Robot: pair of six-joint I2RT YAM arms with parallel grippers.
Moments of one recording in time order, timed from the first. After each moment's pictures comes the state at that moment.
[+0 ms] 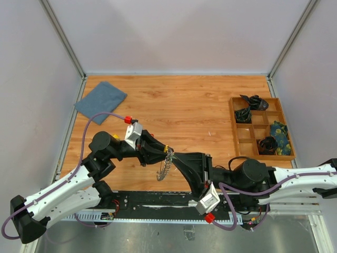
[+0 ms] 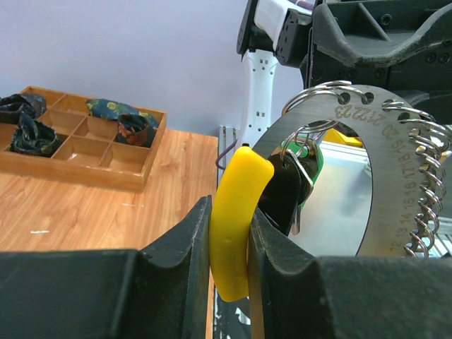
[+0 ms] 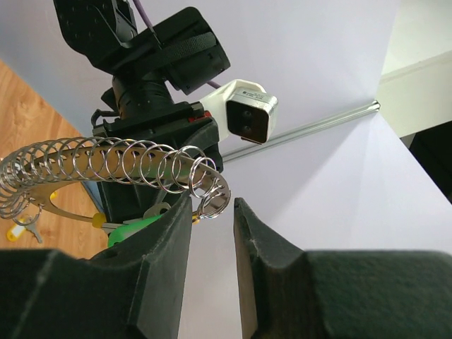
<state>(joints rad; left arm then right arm) -0.82 0.73 0.60 0.39 0.70 -0.37 1.65 0.72 0.77 0.18 0.17 -1.32</state>
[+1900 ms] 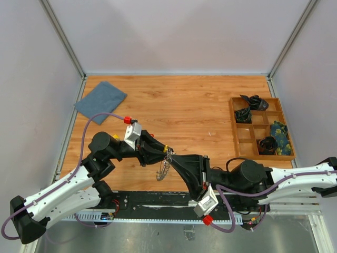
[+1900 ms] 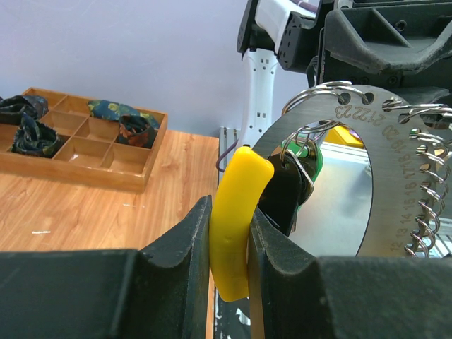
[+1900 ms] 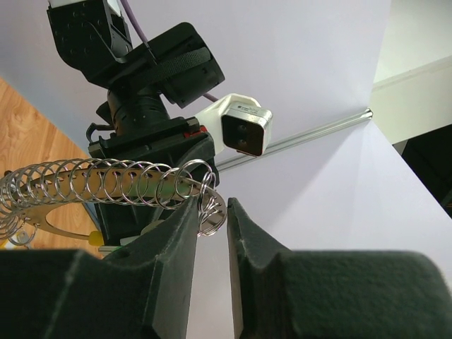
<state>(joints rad) -0.82 0.72 0.59 0.39 0.70 -0.37 1.67 0.76 0.77 0.24 0.17 -1.34</state>
